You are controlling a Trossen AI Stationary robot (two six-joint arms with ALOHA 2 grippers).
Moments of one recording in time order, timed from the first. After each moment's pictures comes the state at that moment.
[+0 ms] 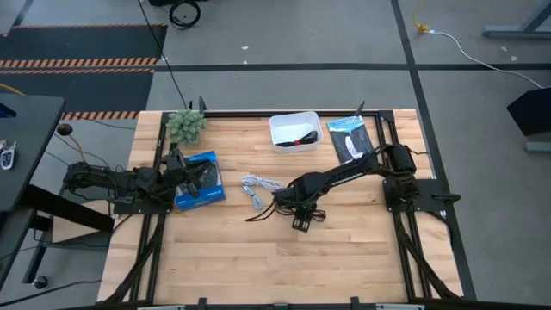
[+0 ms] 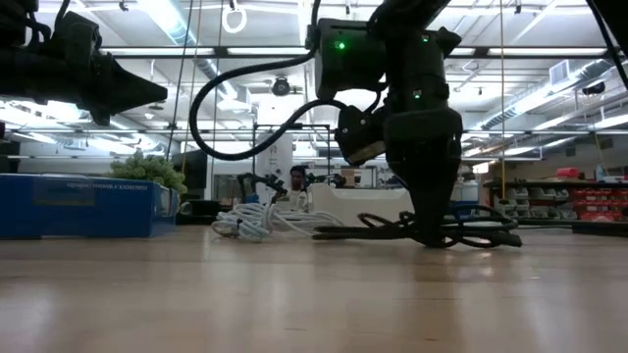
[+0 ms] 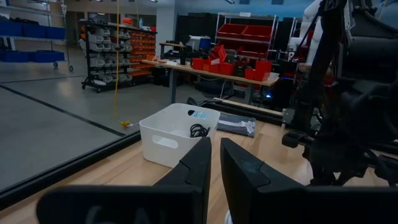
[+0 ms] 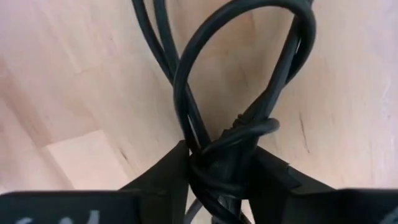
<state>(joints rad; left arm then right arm) -0.19 0.05 0.01 0.10 -0.69 -0.09 0.12 2.02 1.38 -0.91 -0.10 0.46</state>
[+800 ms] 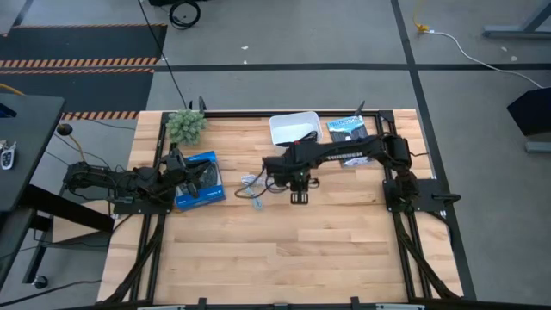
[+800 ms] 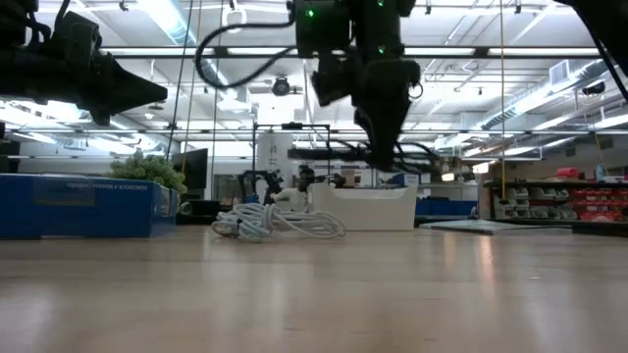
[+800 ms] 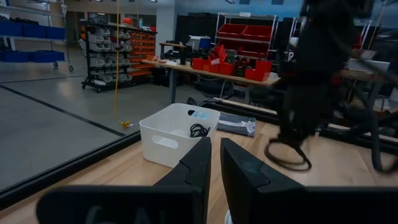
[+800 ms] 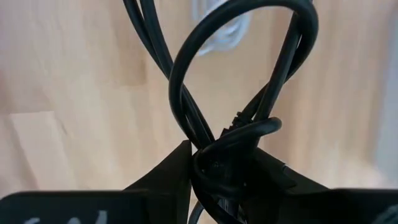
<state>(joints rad) -0.19 0.05 0.01 0.10 -0.69 -0.09 -0.04 2.02 1.74 -1.26 0.02 0.03</state>
